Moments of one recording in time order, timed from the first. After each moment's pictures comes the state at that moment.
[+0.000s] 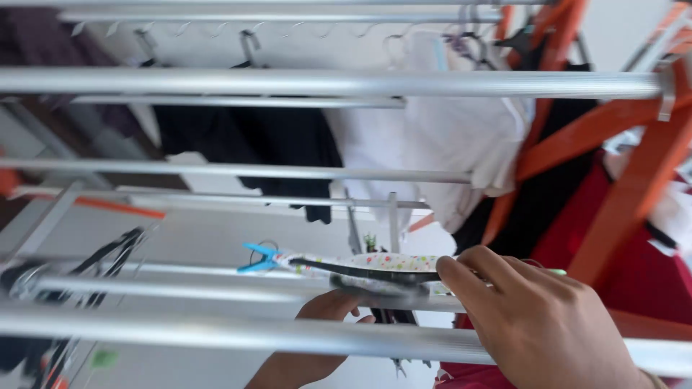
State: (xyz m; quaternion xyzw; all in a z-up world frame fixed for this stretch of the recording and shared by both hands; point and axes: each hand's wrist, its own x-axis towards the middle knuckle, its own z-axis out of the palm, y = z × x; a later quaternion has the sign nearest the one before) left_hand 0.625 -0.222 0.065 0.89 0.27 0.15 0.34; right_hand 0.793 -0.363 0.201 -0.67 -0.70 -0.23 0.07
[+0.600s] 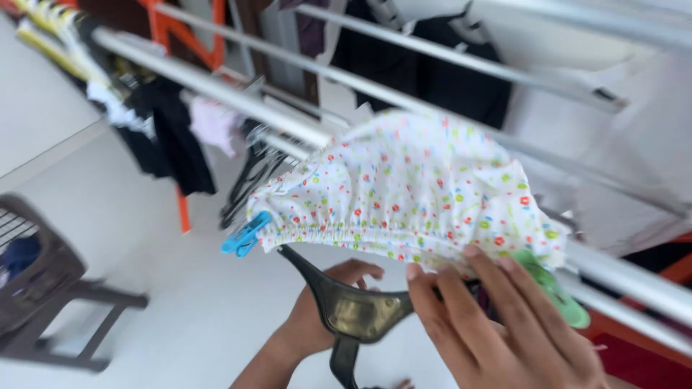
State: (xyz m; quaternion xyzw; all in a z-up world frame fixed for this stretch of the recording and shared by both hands) left_hand 0.421 -0.278 0.061 0.77 0.29 0.43 0.37; right_hand 0.608 -0.328 0.188 -0.25 -0.79 -0.52 0.21
